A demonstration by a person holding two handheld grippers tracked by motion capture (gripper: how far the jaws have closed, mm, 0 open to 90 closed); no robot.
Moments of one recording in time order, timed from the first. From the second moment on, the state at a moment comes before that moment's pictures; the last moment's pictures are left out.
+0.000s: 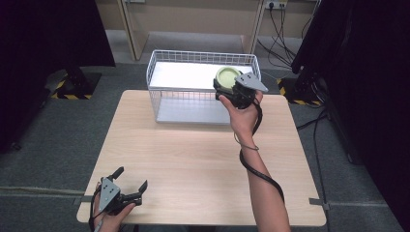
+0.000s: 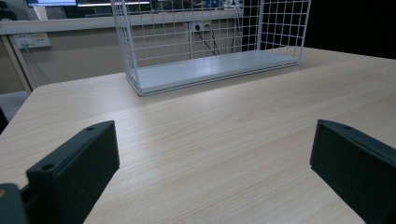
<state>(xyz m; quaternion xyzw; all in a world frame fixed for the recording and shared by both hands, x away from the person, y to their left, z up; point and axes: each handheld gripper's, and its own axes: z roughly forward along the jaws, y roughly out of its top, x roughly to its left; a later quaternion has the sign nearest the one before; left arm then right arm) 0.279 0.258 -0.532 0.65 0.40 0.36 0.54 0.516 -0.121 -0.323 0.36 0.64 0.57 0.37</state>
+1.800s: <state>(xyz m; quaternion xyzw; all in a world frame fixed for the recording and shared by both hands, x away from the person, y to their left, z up) 0.279 0.258 -0.532 0.65 0.39 0.36 0.55 0.601 -0.102 -0.332 0.43 0.65 0.52 0.35</state>
